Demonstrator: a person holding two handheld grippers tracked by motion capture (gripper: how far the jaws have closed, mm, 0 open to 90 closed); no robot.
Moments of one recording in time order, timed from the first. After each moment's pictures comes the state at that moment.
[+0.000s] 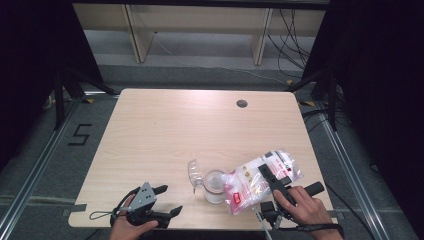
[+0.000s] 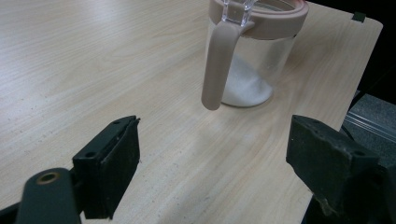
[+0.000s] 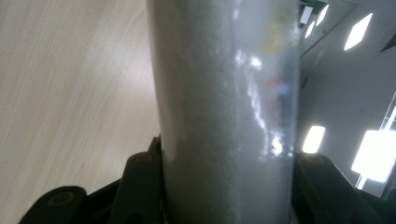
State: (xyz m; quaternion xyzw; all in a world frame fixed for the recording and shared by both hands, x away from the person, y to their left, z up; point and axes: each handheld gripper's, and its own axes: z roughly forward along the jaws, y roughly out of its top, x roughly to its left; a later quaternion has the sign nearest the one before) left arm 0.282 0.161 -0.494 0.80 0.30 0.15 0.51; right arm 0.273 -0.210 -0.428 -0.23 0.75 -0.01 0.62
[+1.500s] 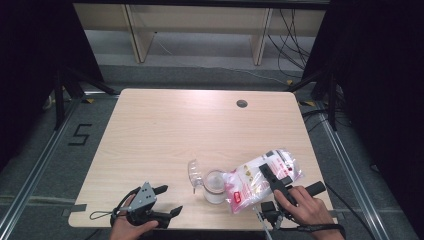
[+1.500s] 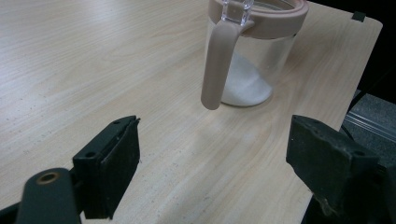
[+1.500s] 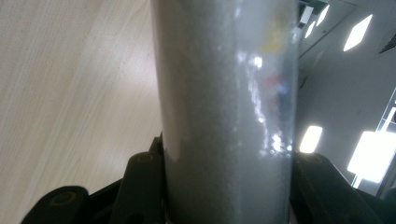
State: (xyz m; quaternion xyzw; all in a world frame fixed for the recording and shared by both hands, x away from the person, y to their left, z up) left arm 0.282 0.162 -0.494 0.80 0.29 0.15 0.51; right arm 0.271 -0.212 -0.426 -0.23 0.75 -0.02 0.62
